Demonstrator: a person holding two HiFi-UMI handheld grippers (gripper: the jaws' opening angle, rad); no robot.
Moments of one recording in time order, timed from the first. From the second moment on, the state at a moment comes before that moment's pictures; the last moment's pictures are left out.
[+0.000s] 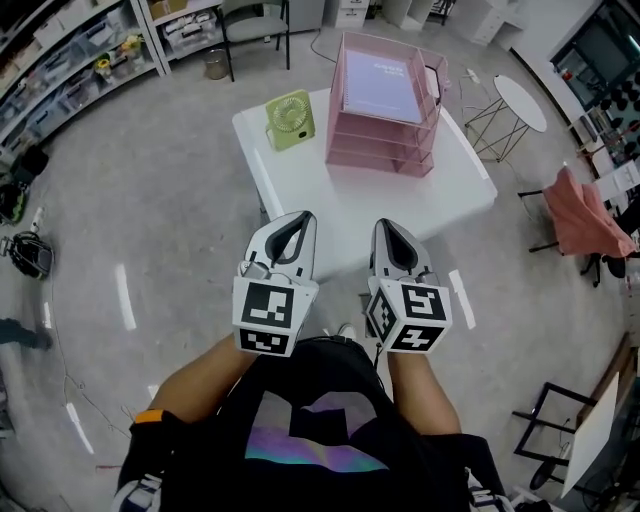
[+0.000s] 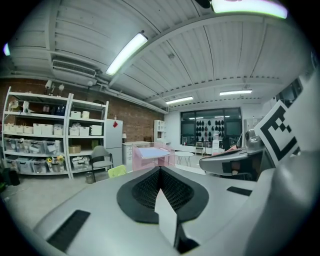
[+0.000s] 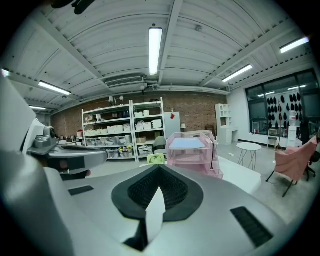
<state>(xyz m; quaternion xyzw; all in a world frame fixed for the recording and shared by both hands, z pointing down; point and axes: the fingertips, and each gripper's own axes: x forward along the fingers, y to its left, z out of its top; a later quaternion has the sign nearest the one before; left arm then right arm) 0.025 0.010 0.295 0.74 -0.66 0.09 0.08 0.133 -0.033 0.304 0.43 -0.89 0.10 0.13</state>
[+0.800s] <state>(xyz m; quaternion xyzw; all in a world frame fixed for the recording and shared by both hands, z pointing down) 0.082 0.016 0.321 0.71 -0.69 0.08 0.09 0.185 -0.020 0.337 0.40 -0.90 0.11 0.14</state>
